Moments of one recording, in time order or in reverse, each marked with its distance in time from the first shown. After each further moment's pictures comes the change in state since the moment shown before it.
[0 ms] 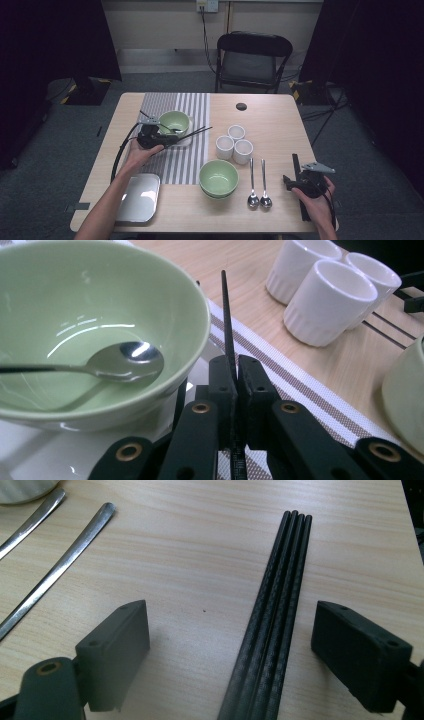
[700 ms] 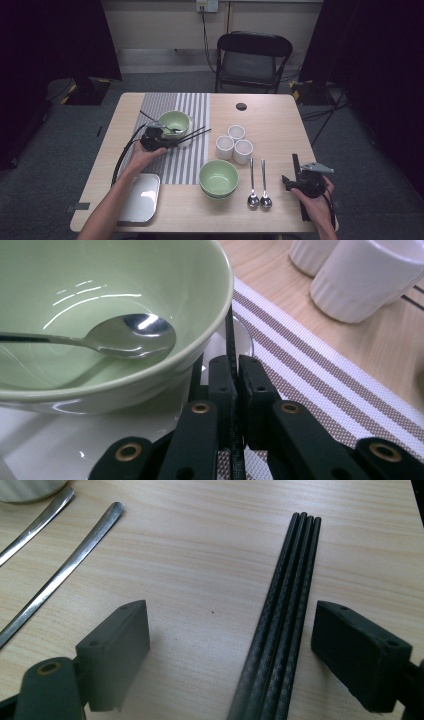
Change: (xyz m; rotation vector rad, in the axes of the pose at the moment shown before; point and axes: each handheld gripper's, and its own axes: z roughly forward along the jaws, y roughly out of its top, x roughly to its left) left arm 0.002 -0.007 0.016 0.073 0.048 0.016; right arm 0.002 0.001 0.000 0.000 0.013 -0.012
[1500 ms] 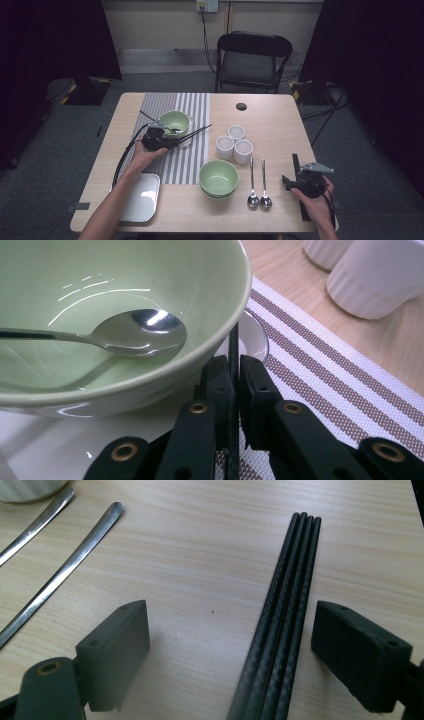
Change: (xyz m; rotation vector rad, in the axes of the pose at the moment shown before) left arm 0.002 0.000 0.005 0.006 0.037 0.014; right arm 0.000 0.000 0.000 0.000 0.000 -0.001
